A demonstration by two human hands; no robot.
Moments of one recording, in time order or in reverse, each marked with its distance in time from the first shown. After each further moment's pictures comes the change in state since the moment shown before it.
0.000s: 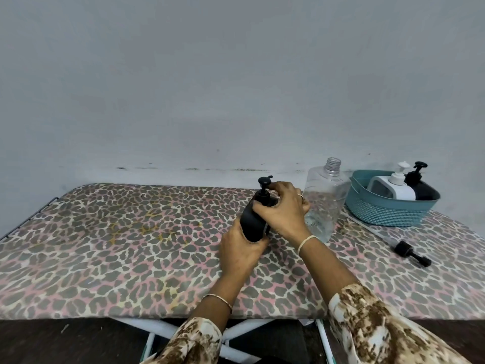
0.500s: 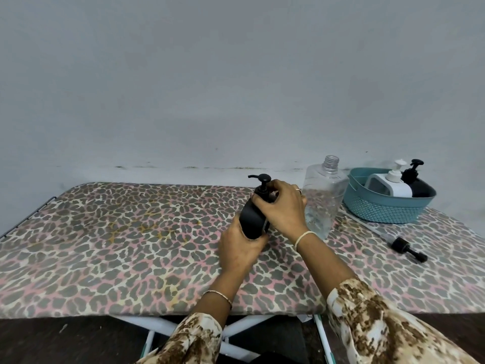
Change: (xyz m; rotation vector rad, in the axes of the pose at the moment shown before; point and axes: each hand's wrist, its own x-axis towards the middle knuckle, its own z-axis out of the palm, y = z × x) left_hand -0.001 0.001 -0.001 0.017 -0.002 -0.004; right_hand 0.000 -0.005 -0.002 -0.063 0.049 -0.061
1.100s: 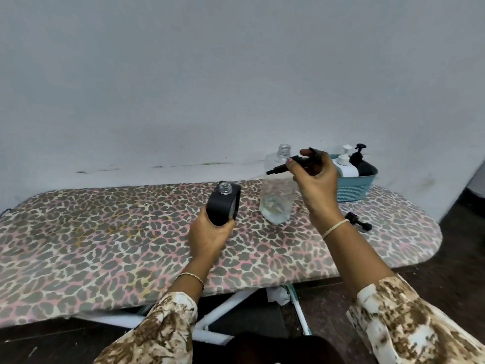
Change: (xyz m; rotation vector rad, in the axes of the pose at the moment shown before) left_hand -0.010 0.010 -0.003 -0.067 -0.030 -0.043; right_hand -0.026 0.027 -0.117 0.700 0.366 0.141
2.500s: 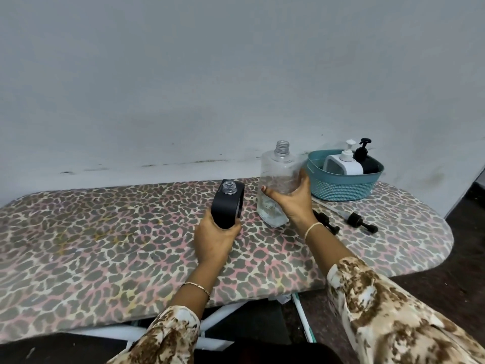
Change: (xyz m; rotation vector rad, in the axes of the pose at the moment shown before) left_hand 0.003 0.009 0.027 -0.016 0.035 0.001; right_hand 0.027 0.096 0.011 -0.193 -0.186 0.190
